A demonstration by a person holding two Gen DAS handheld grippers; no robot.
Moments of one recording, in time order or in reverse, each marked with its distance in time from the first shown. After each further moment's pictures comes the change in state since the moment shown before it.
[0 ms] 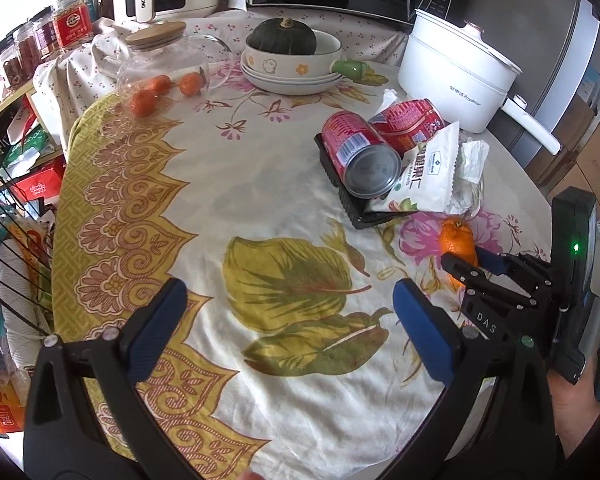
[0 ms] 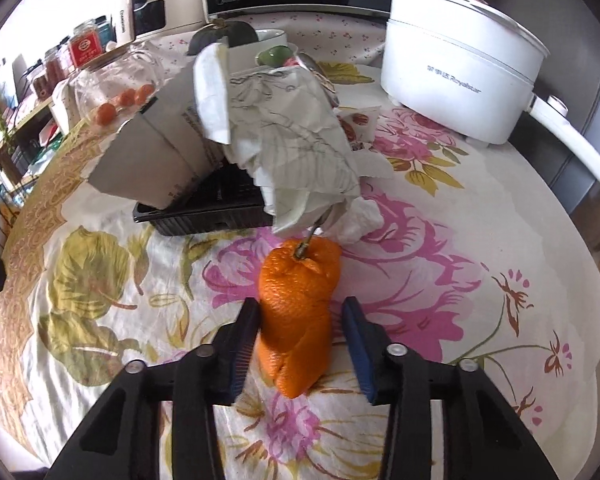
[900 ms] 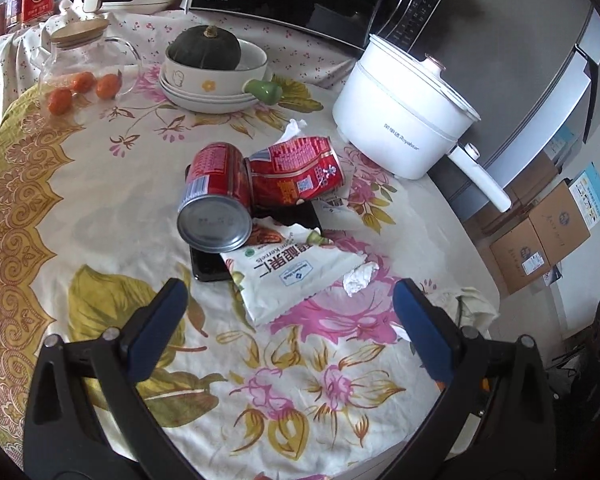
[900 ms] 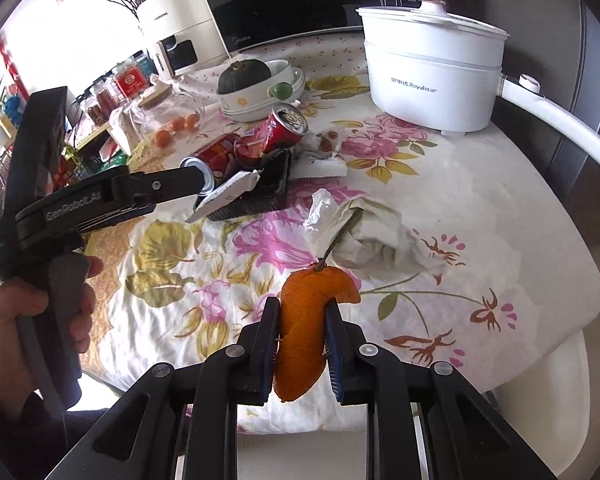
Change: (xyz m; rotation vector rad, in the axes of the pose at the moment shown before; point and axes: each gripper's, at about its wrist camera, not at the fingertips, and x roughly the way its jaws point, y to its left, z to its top) left arm 0.024 -0.073 0.035 -0.170 -0.051 -0.203; right arm -0.099 -0.082 -0.023 0.055 0.006 0.240
